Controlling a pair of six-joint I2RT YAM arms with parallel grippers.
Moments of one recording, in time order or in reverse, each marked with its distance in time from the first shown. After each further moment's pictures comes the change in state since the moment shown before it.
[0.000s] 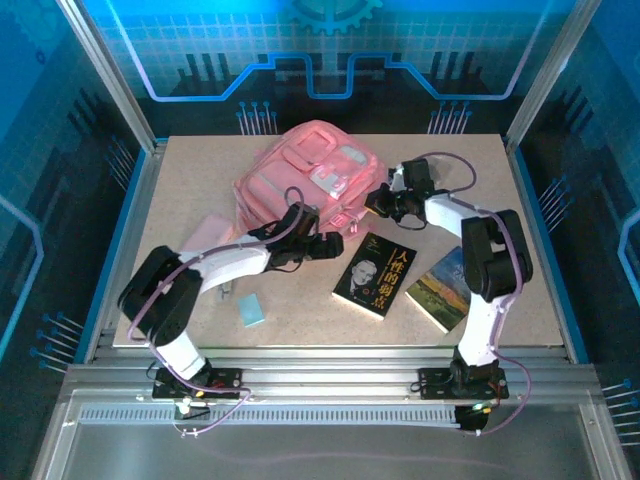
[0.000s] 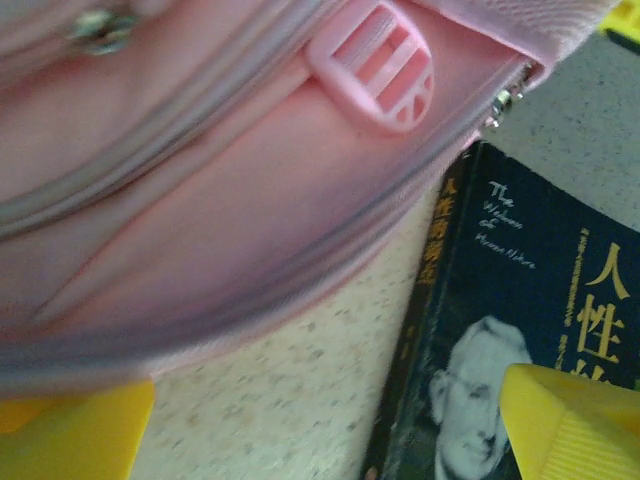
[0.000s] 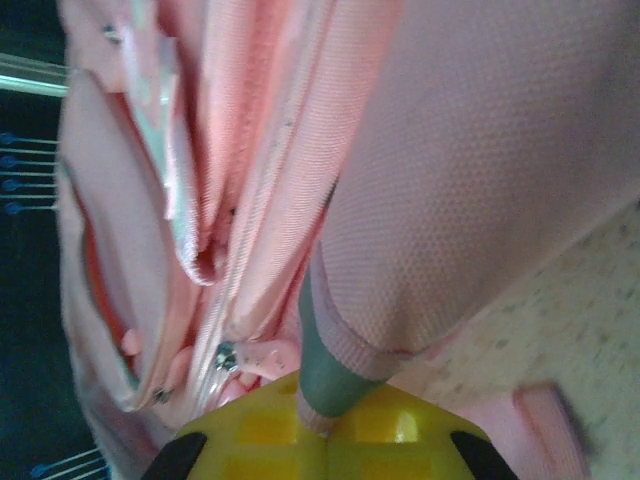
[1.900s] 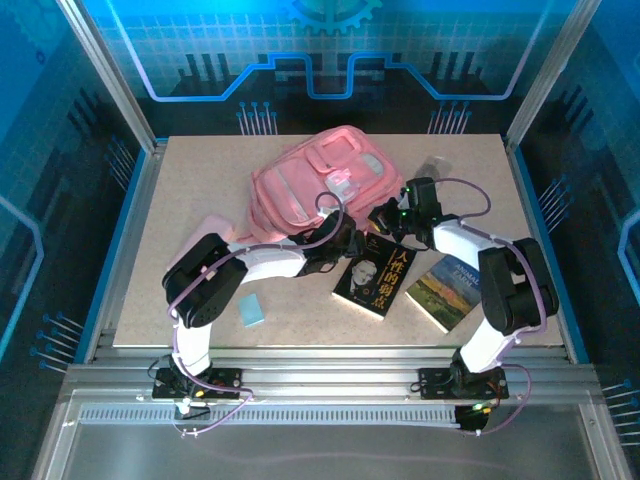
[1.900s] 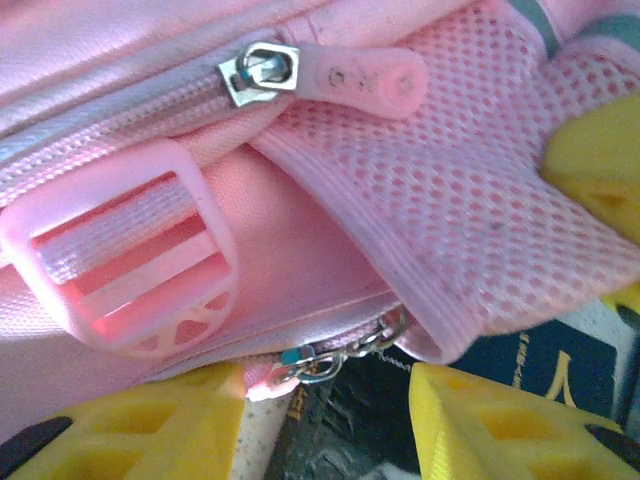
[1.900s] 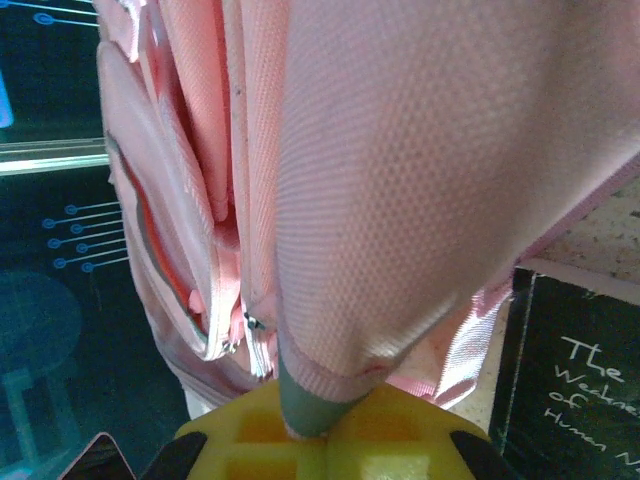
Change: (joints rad) left arm -0.144 0.215 0.128 0.191 -0.245 -0.134; right arm 0.046 -0.235 -0.290 0.139 0.080 0.373
